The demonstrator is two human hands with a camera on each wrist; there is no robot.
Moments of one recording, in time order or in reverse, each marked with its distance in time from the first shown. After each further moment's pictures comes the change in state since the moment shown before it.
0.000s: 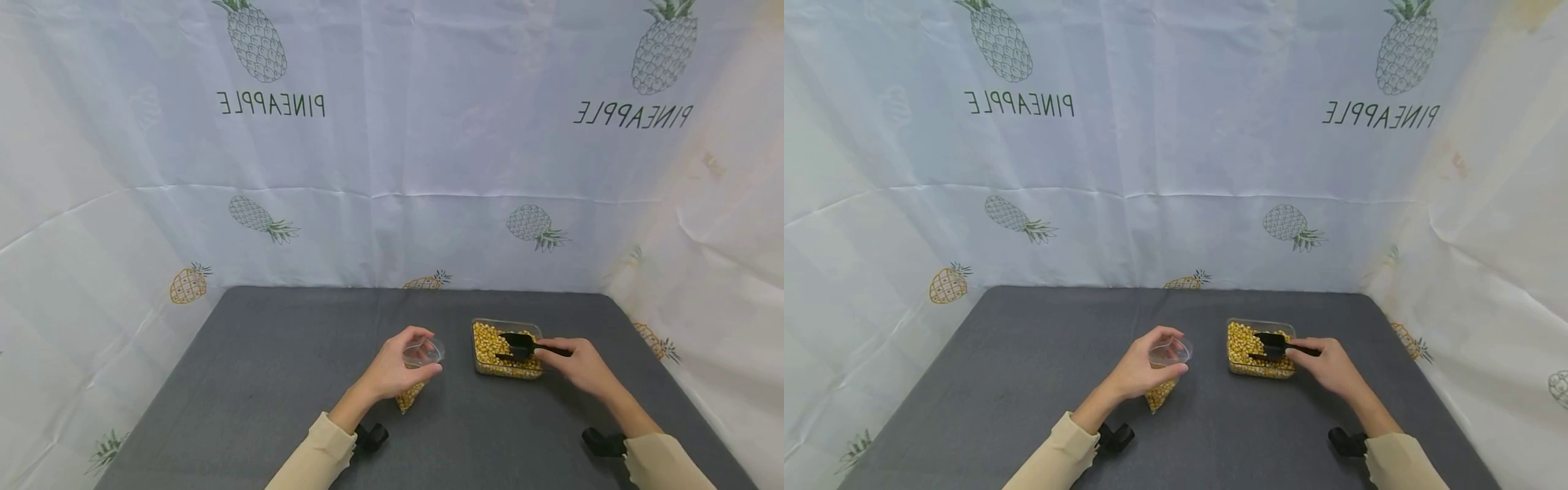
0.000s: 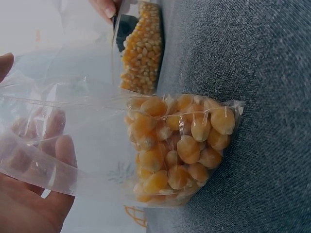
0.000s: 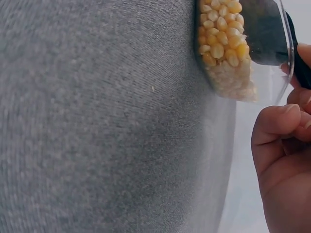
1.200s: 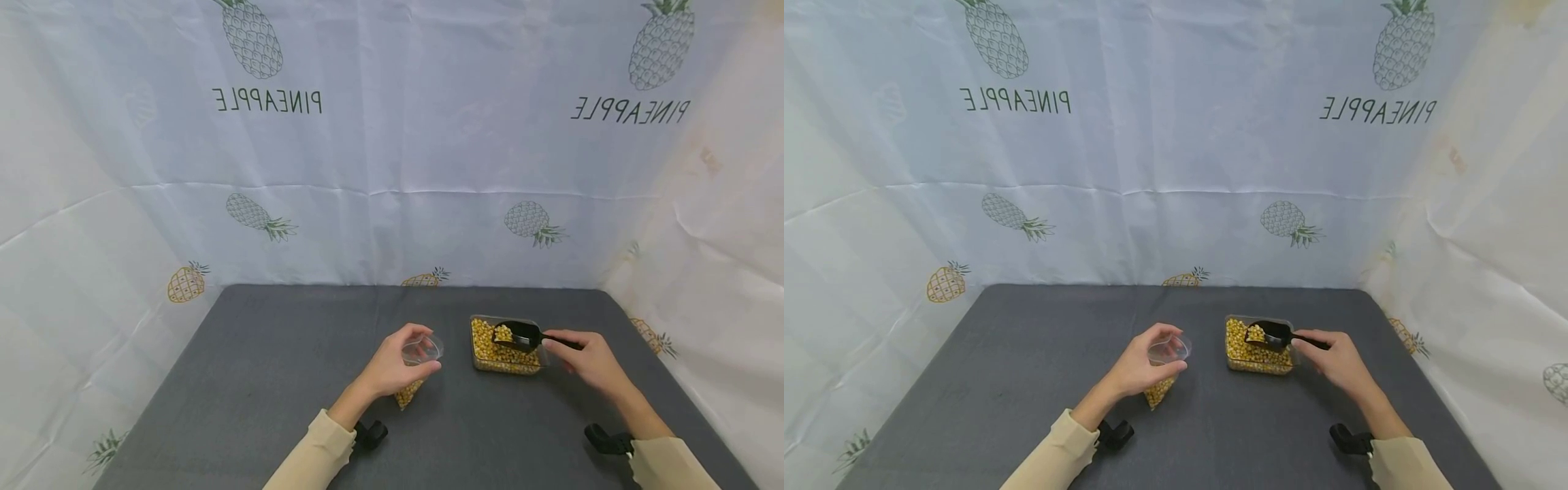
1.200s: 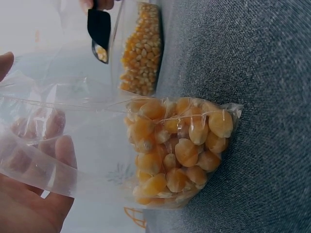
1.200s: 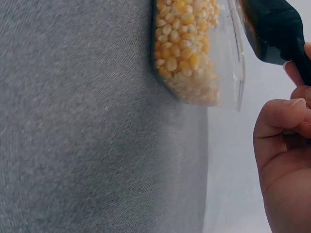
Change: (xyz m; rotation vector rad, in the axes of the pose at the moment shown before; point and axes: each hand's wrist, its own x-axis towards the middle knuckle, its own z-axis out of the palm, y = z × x) left_hand 0.001 0.000 0.000 -0.015 -0.007 -0.001; right_hand -0.014 -0.015 -0.014 0.153 0.050 -0.011
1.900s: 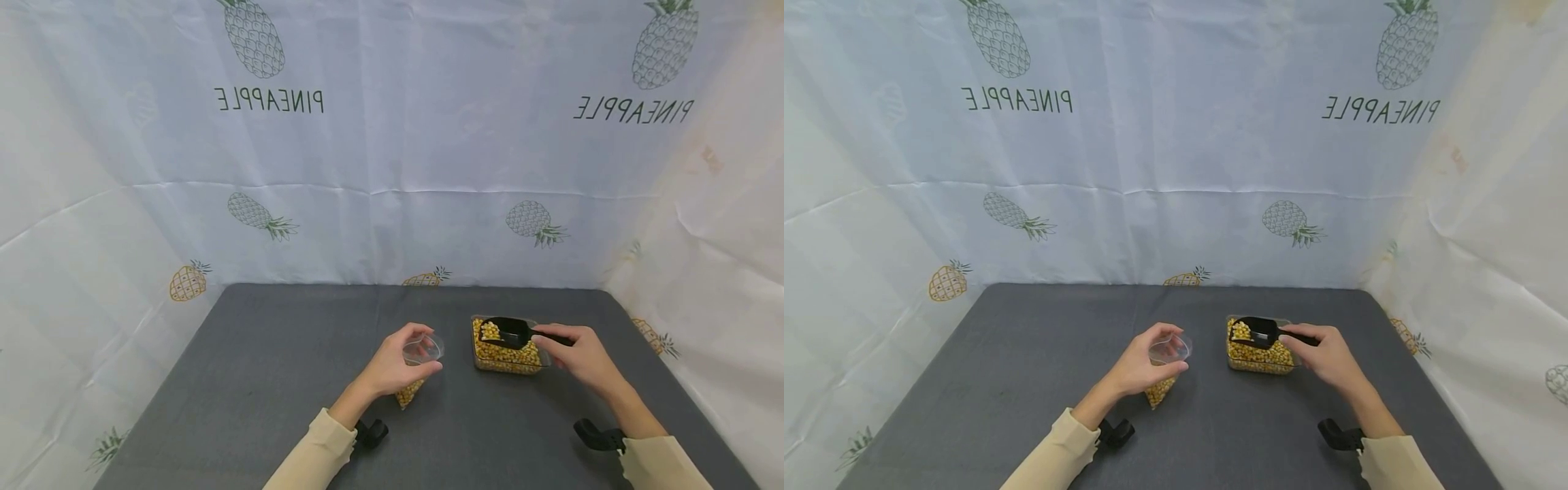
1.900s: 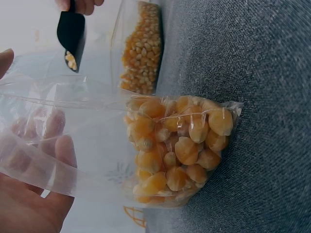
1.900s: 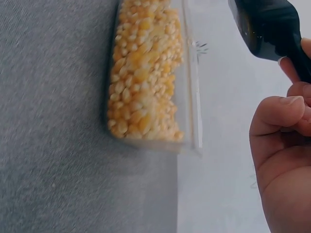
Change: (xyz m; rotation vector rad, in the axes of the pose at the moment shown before) left_hand 0.000 -0.001 -0.001 0.009 0.003 0.013; right_hand 0.003 -0.029 0.012 0.001 -0.016 -0.100
